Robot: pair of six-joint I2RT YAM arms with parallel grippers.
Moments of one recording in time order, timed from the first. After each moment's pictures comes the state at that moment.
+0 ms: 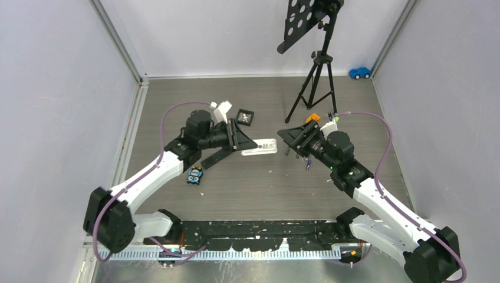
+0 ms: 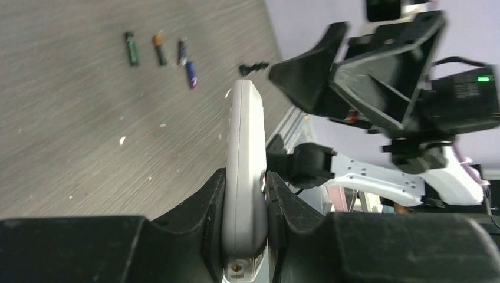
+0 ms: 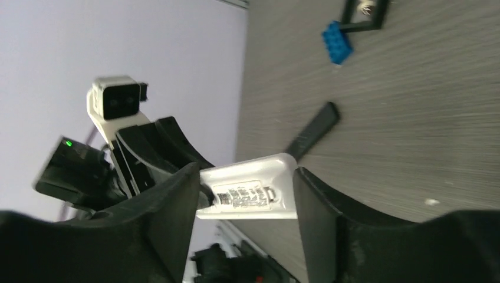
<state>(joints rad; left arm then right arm) -0.55 1.18 0.86 0.01 0.59 -0.85 0.51 0.87 0.55 0.20 -0.14 1.19</state>
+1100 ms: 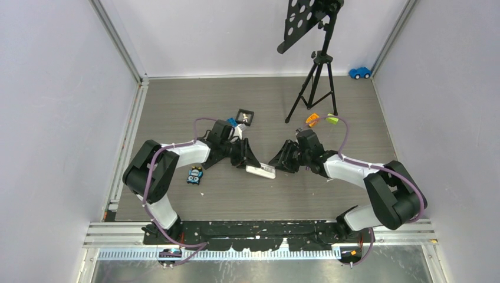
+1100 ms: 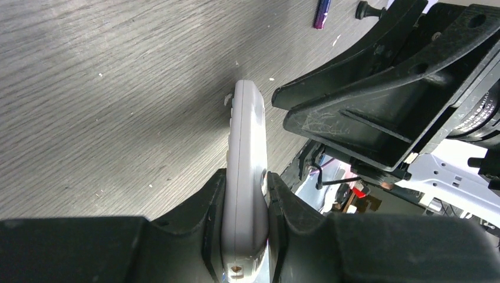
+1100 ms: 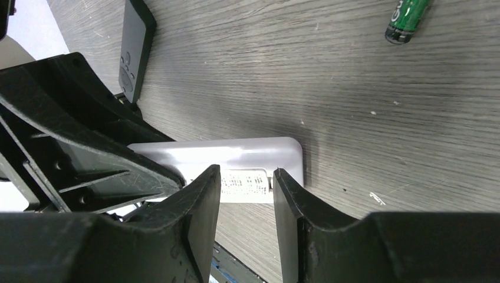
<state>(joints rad) -0.55 1.72 0.86 0.03 0.71 -0.80 0.51 1.41 0.59 0.05 -0.32 0.97</state>
